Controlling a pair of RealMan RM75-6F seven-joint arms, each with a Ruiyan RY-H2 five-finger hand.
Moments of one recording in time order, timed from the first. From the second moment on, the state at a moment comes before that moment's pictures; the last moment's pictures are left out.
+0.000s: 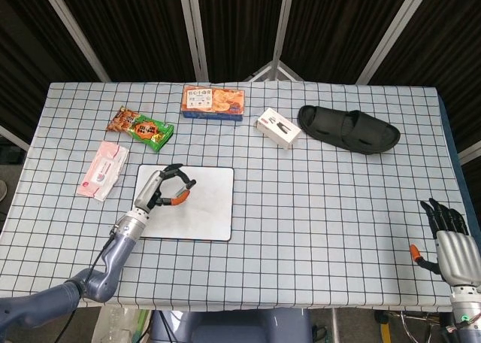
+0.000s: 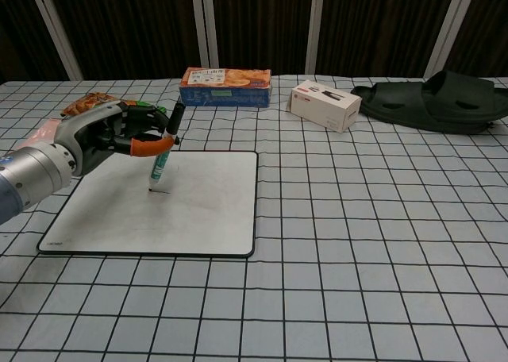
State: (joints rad) left arm -0.64 -1.75 -0.24 -1.14 1.32 0.94 -0.82; right arm 0.08 -1.06 0.07 -1.69 -1.36 1.36 -0.01
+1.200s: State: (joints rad) left arm -0.59 -1.71 -0.27 -1.27 1.24 0.97 -0.75; right arm 0.08 -1.06 0.07 -1.69 -1.37 1.37 0.00
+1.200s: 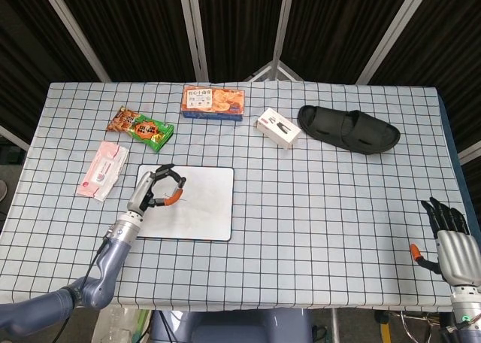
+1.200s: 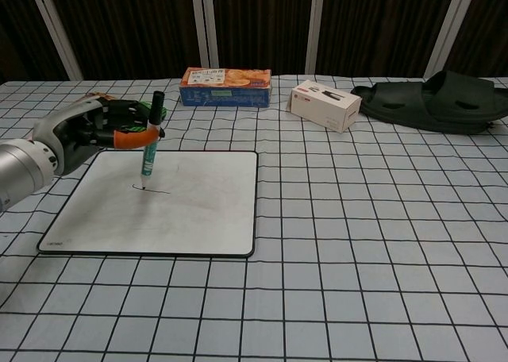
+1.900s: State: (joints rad) left arm -0.59 -1.74 -0.28 -1.25 1.23 0.96 -0.73; right arm 0.08 -1.06 0.07 -1.69 -1.37 1.37 0.00
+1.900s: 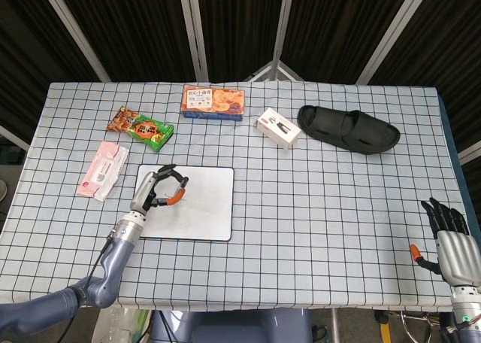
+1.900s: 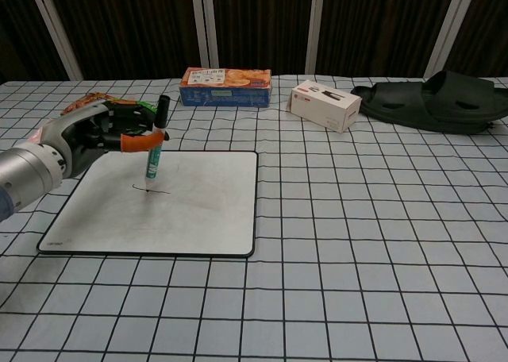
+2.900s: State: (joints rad) left arm -0.60 -1.76 -0.29 -1.23 1.20 0.94 -0.70; right arm 0.08 -1.06 0.07 -1.69 -1.37 1.37 0.00
